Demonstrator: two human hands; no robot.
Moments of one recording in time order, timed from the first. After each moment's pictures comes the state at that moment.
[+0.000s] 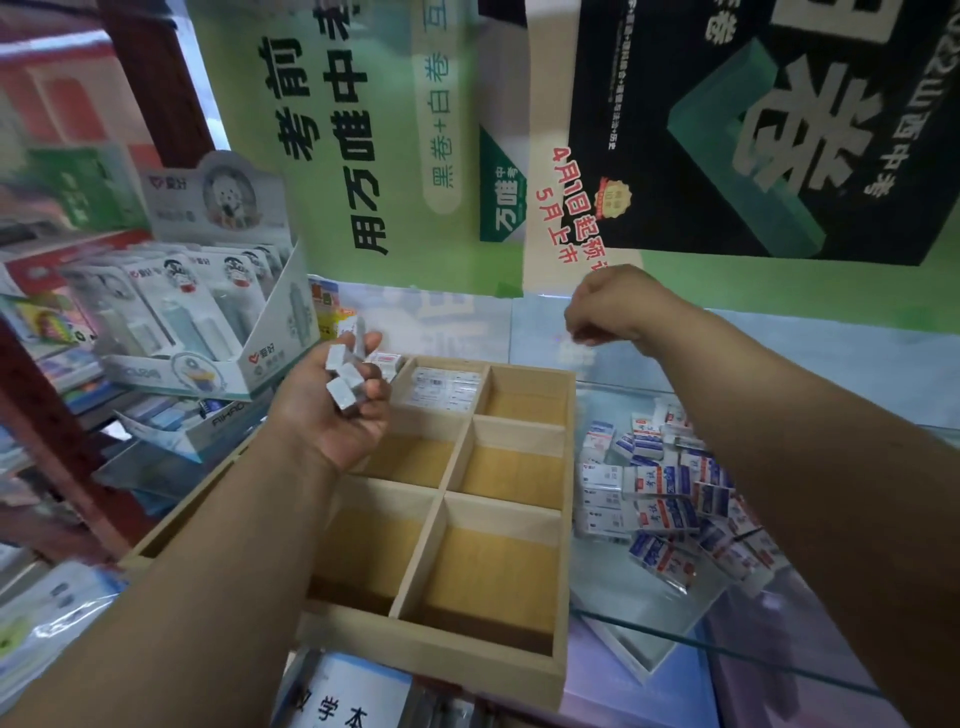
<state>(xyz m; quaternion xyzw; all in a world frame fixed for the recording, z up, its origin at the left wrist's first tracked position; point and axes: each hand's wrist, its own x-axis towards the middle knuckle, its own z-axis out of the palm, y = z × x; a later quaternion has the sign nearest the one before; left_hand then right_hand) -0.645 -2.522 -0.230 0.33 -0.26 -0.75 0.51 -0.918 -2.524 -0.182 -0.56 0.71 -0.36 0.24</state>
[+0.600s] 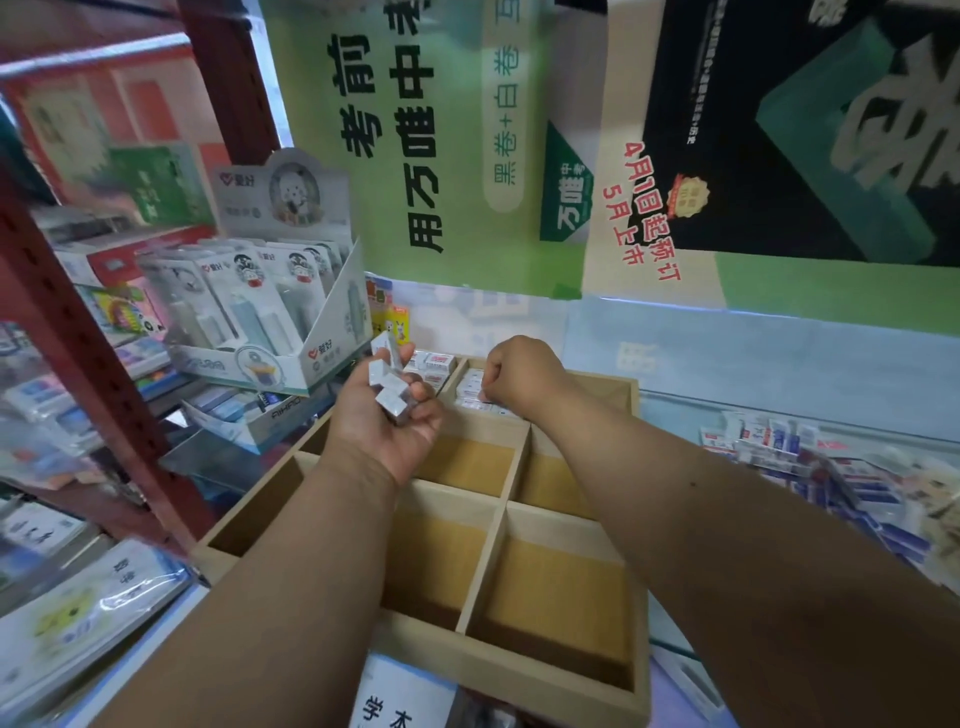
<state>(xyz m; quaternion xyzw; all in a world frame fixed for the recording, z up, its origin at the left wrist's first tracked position) -0.638 -2.534 -0.252 0.27 -0.17 -0.74 0.59 -0.793 -2.575 -0.253 -0.71 0.66 -0.22 0.13</state>
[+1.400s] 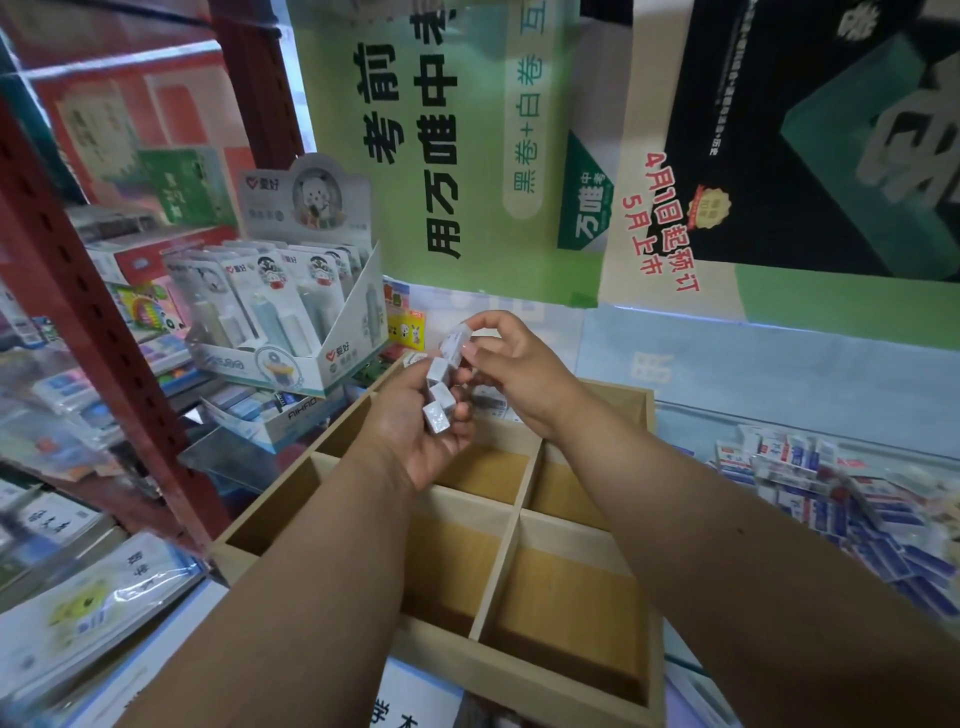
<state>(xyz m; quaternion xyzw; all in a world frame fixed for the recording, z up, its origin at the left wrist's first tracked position) -0.644 -2.532 -0.250 0.31 -0.29 -0.75 0.51 -0.771 -2.551 -0.243 -0.59 0.37 -0.52 0.50</state>
